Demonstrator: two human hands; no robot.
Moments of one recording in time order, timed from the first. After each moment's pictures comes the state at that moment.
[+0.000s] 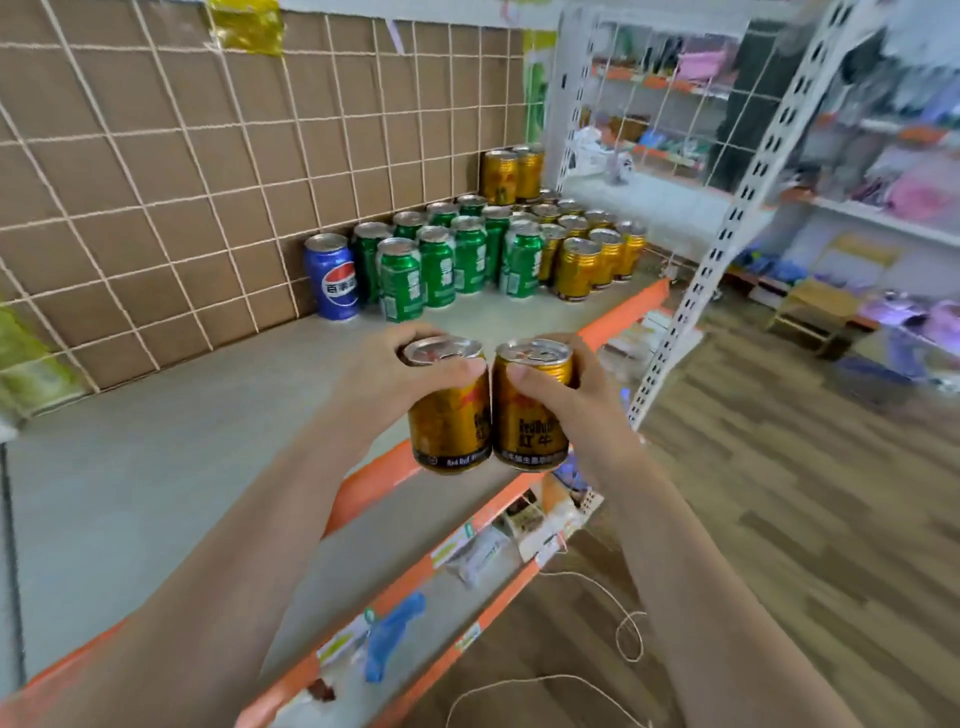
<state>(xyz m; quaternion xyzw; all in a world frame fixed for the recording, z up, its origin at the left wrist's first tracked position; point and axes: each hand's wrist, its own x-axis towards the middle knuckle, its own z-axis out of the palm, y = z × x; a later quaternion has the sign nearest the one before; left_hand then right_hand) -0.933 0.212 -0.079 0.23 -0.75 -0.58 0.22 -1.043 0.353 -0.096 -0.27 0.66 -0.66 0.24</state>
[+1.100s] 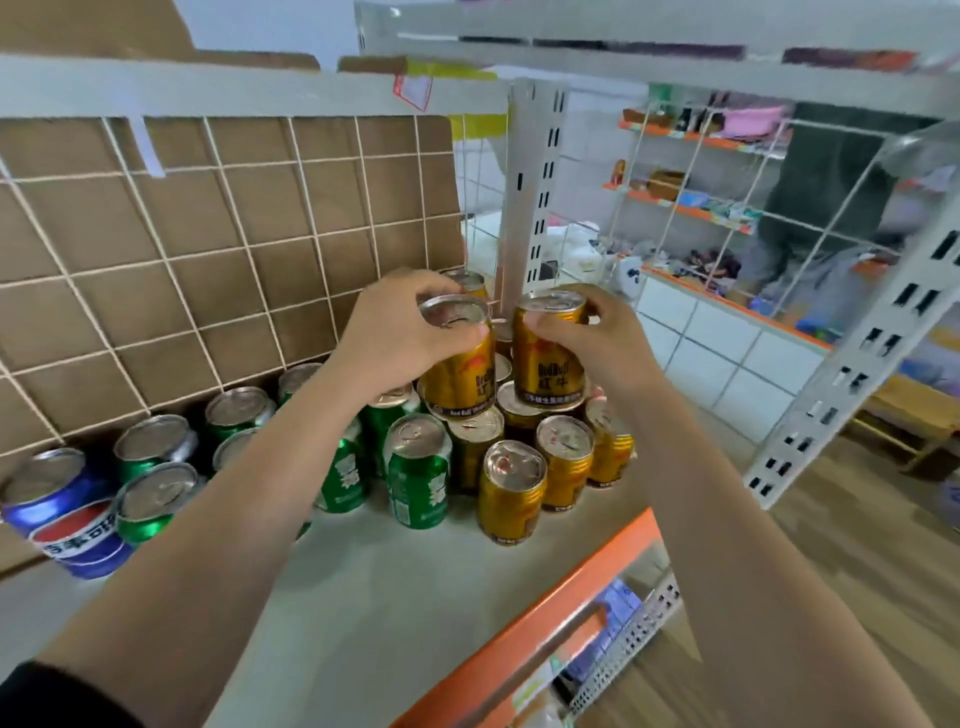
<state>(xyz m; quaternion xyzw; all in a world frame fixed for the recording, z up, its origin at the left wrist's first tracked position) -1.316 0.070 -0.015 0.24 -0.88 -0.27 0.31 -1.464 0.196 -0.032 -0.35 0.71 -0.59 0.15</state>
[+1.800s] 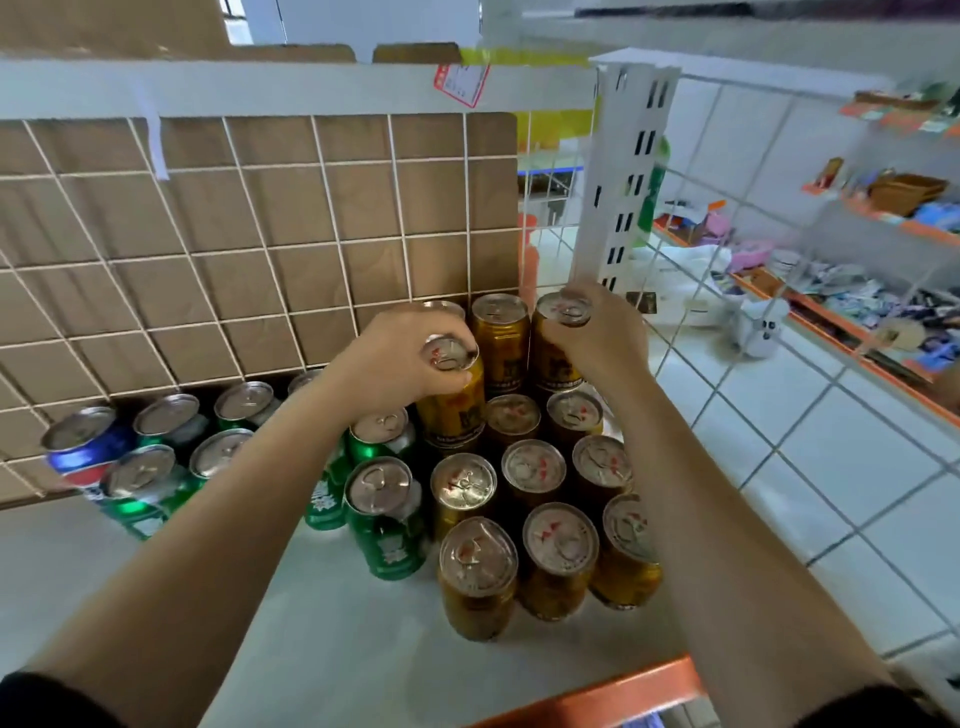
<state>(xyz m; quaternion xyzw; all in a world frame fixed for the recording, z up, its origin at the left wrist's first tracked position) -1.364 0.040 -0.030 0.33 -0.90 -0.18 0.20 -1.573 0.078 -0.062 -0.48 0.77 -0.42 0.07</state>
